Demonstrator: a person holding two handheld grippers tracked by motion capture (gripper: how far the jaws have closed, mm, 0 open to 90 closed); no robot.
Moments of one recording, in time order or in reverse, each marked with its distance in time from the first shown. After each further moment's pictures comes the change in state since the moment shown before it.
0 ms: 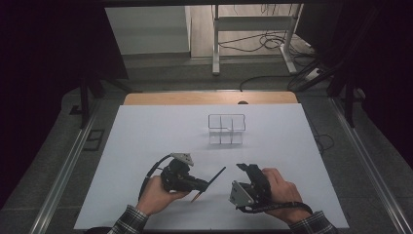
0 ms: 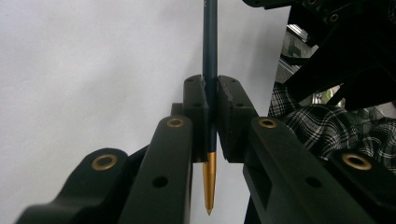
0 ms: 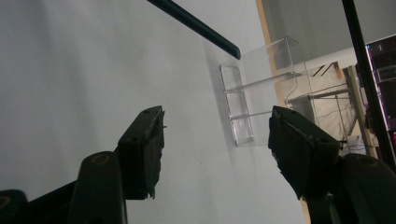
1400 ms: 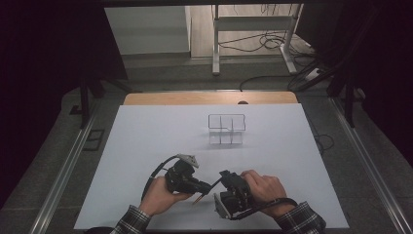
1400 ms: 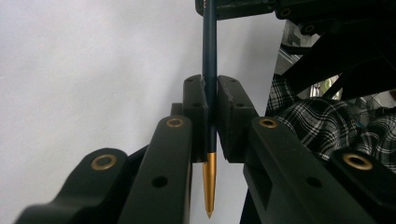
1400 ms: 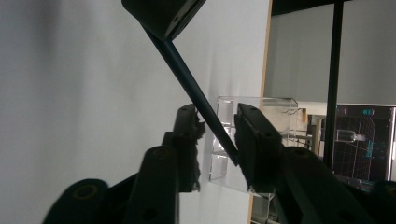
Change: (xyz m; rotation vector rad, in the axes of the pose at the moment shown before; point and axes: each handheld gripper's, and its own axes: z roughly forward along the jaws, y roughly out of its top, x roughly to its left) left arm -0.004 0.004 0.010 0.033 -0.013 -0.015; right arm 0.020 0.029 0.020 -0.009 -0.027 -0.330
